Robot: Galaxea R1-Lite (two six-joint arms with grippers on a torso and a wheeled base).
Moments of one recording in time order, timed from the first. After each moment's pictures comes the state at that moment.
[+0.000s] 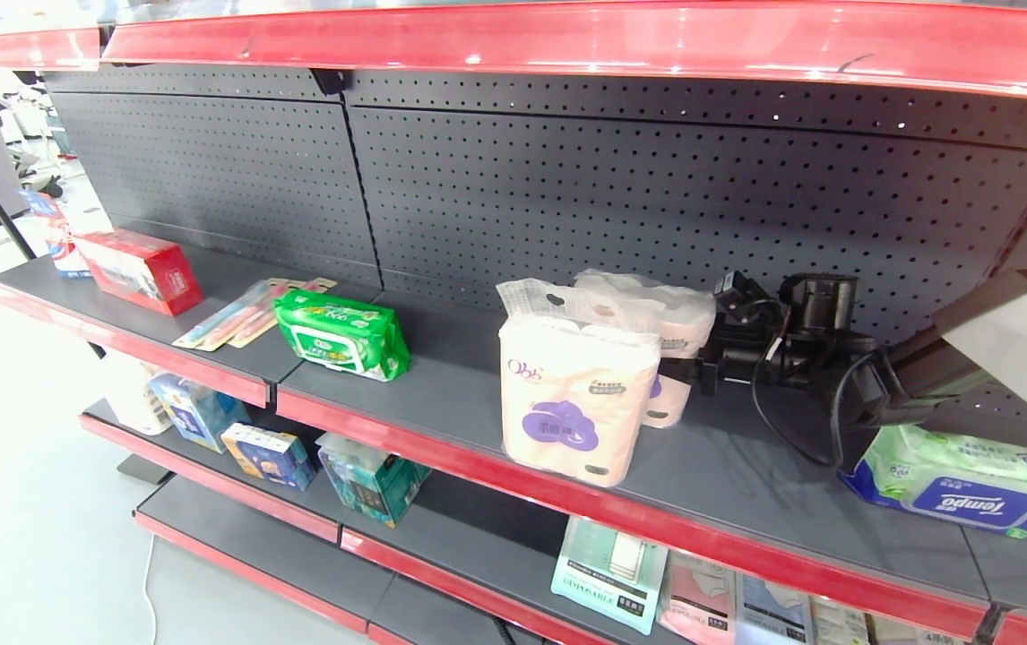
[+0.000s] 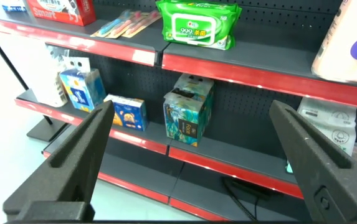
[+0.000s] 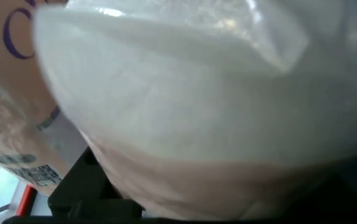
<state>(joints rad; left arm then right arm) 0.00 0.00 0.00 0.00 0.00 0.00 0.10 2.30 -1.21 -0.76 0.96 -0.39</state>
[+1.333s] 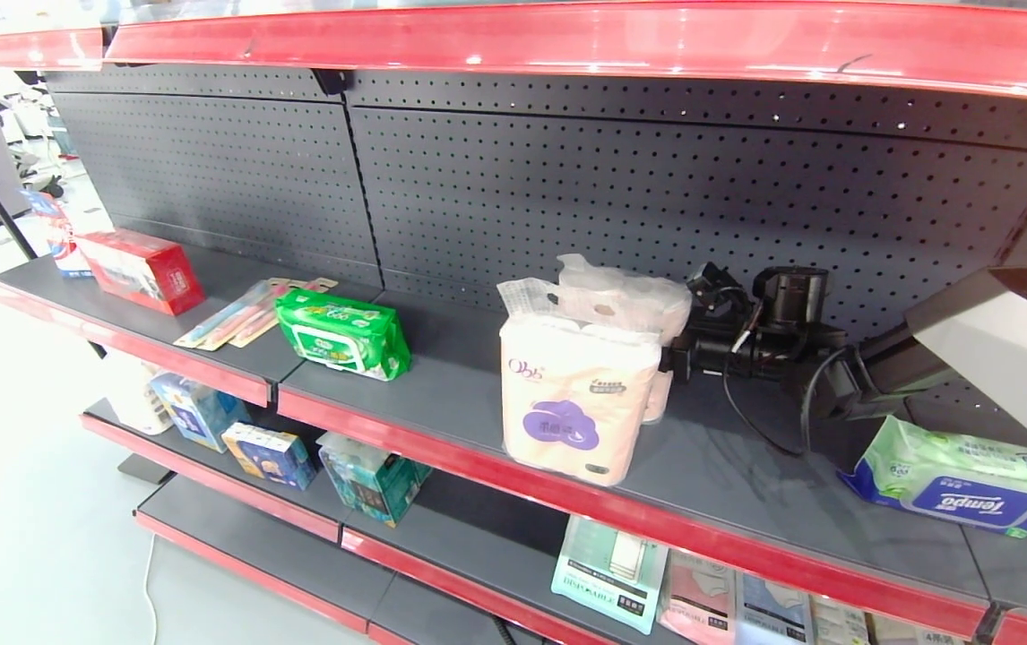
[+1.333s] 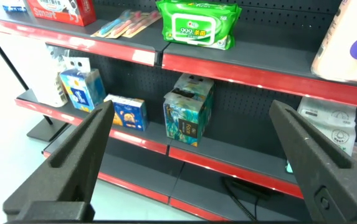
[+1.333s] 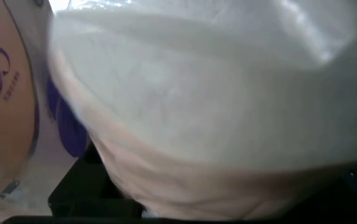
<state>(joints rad) 0.00 0.00 0.00 0.00 0.00 0.00 0.13 2.33 -1.28 -0.76 0.80 -0.30</state>
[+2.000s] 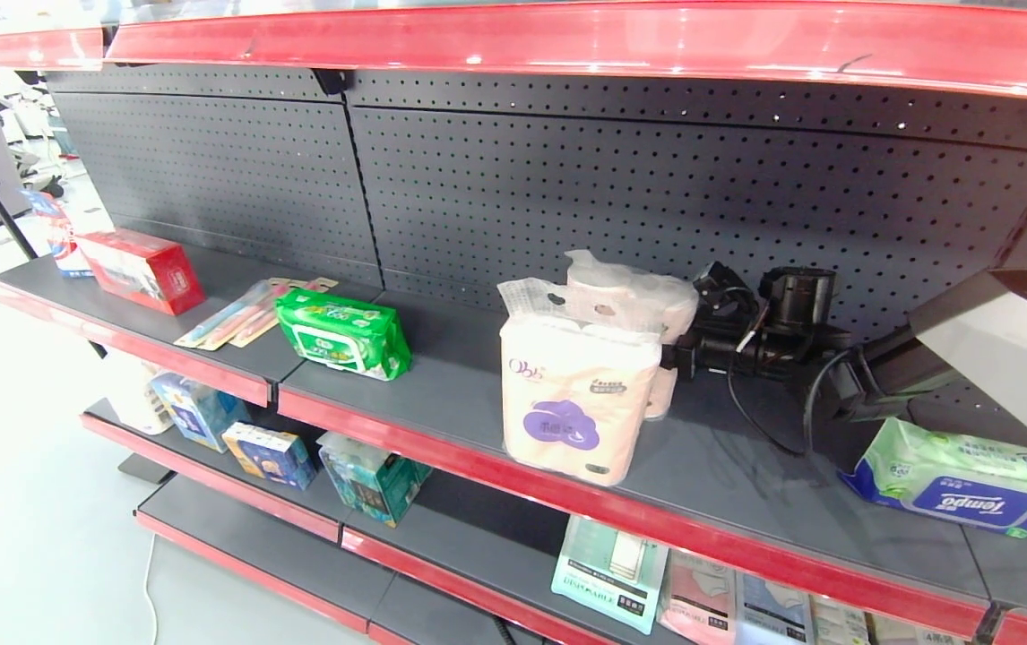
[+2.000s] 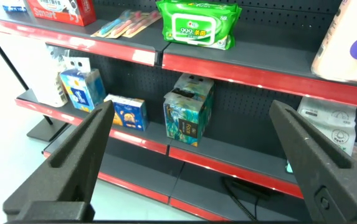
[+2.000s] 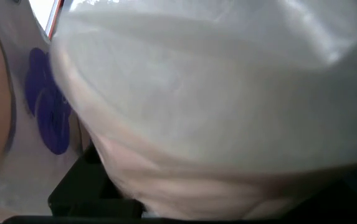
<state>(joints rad) 0.00 0.00 0.00 0.00 0.00 0.00 0.12 2.33 -1.28 -0.79 0.78 -0.31</state>
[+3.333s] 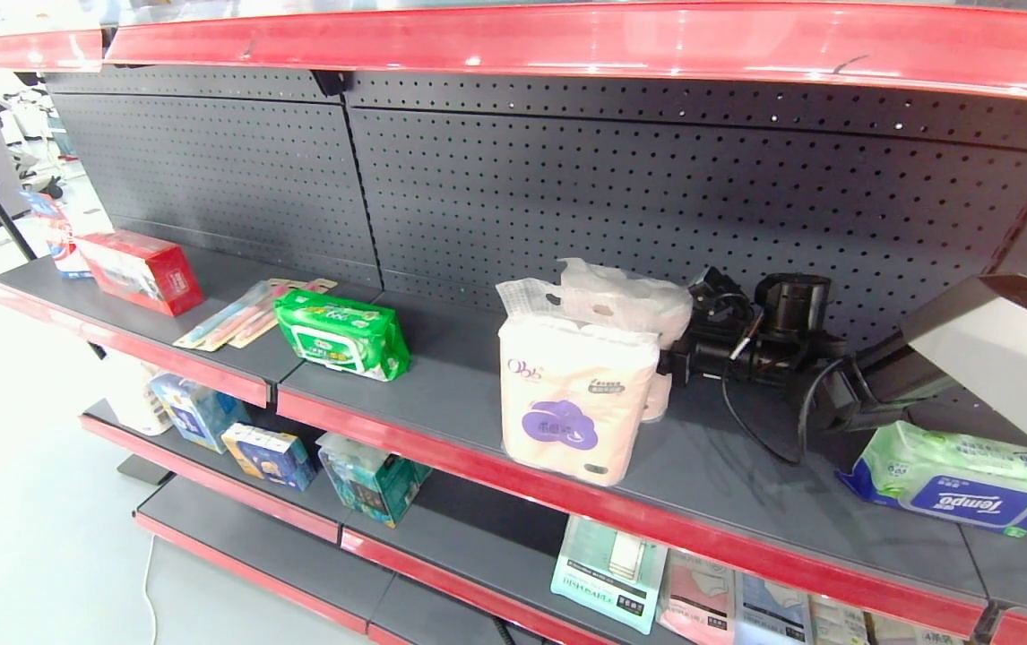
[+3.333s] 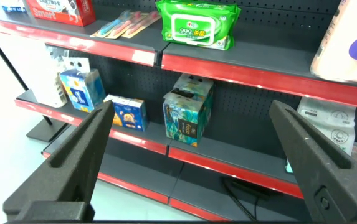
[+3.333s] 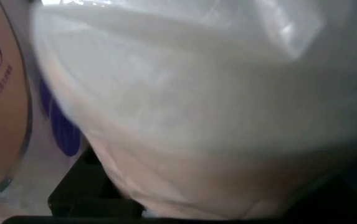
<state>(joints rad) 0.00 0.00 0.00 0.00 0.00 0.00 0.15 2.34 -1.24 -0.84 0.78 -0.29</state>
